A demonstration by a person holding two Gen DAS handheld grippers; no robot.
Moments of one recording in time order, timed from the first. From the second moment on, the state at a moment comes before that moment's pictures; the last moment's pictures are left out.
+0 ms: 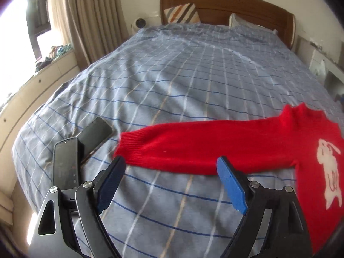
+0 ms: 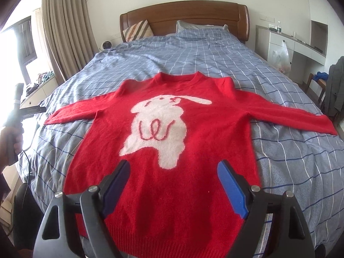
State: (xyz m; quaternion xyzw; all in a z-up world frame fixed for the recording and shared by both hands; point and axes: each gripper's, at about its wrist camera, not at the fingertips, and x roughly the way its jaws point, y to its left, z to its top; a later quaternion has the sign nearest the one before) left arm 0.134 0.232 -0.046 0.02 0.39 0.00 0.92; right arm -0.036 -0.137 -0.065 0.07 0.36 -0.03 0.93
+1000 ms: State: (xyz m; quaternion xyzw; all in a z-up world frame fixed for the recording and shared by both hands) left arm 0.169 0.073 -0.141 0.11 0.41 -0.11 0.90; right arm 0.000 -0.112 -0.068 0.05 0.37 -0.04 0.92
